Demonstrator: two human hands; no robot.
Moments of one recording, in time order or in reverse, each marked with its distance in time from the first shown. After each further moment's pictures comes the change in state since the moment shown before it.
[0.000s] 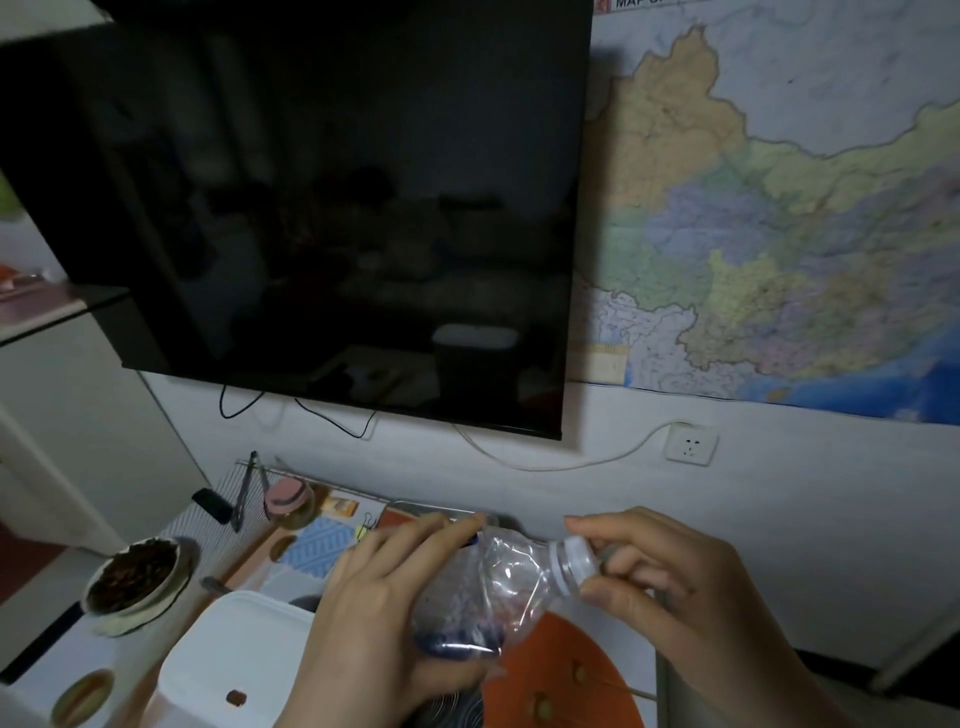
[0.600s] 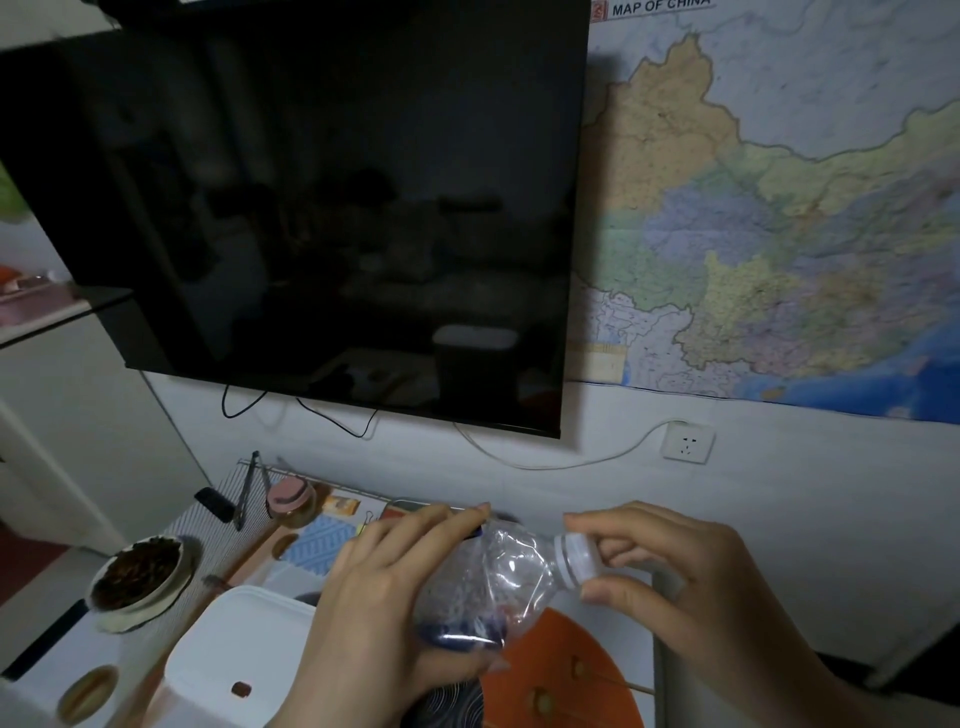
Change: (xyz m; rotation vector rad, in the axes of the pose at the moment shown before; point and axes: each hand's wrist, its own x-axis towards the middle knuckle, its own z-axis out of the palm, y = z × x) left_hand -0.004 0.012 -0.009 0.010 0.029 0.007; right_hand -0.002 -0.013 -0.009 -0.069 -0.037 -0.097
